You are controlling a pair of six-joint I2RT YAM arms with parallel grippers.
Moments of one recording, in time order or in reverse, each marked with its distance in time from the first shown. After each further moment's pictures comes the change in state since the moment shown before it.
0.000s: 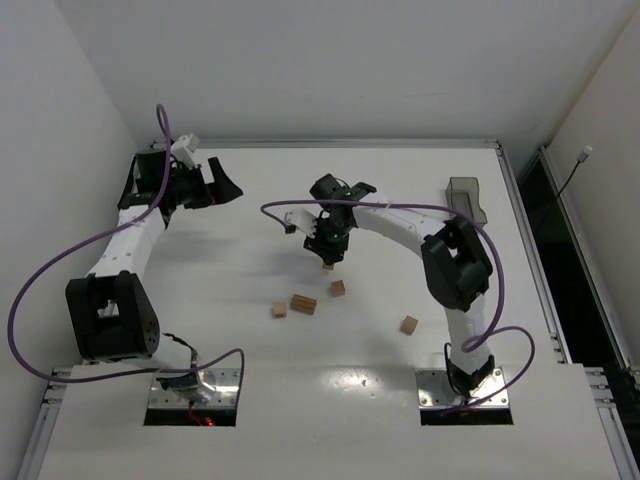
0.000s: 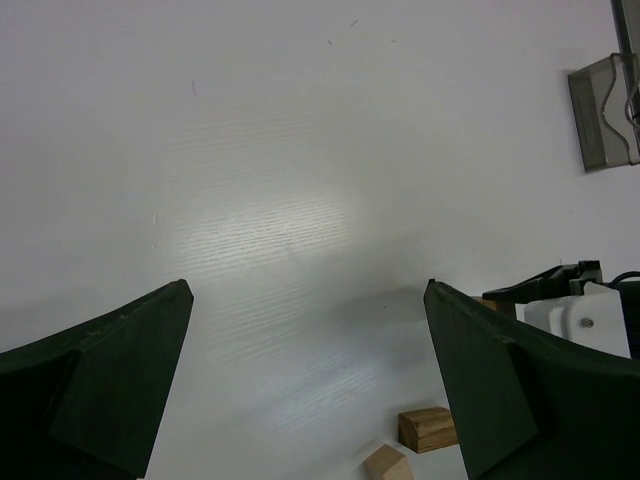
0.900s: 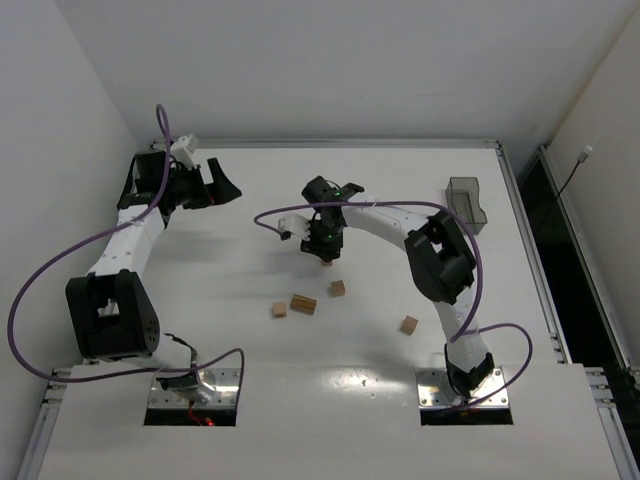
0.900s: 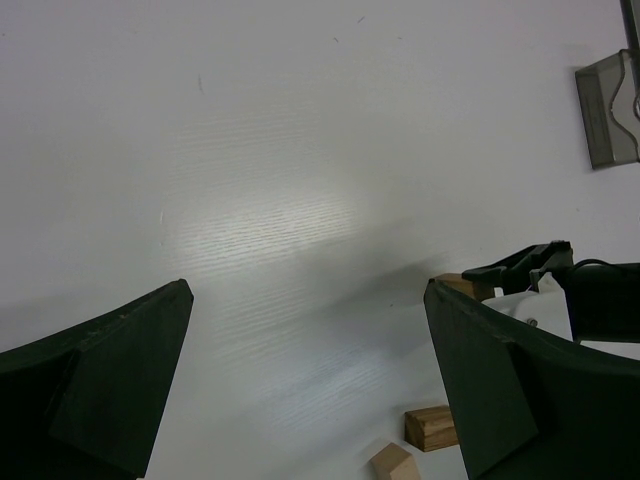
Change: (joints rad) left arm 0.007 0.006 0.000 -0.004 0.001 0.015; right arm 0.013 0.119 0.090 -0.005 0.060 -0.143
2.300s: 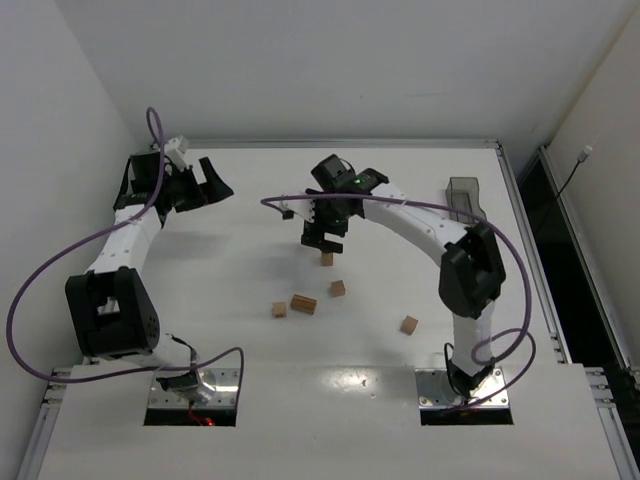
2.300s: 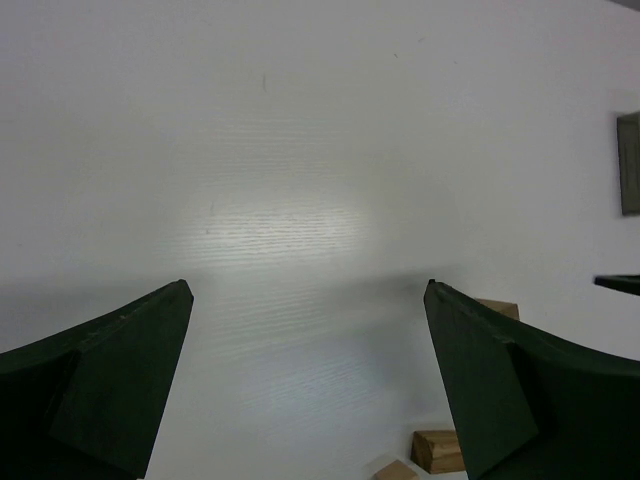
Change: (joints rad) left arm 0.025 0.015 0.000 -0.006 -0.066 -0.034; right arm -0.010 -0.182 0.008 -0.018 -0.003 0.029
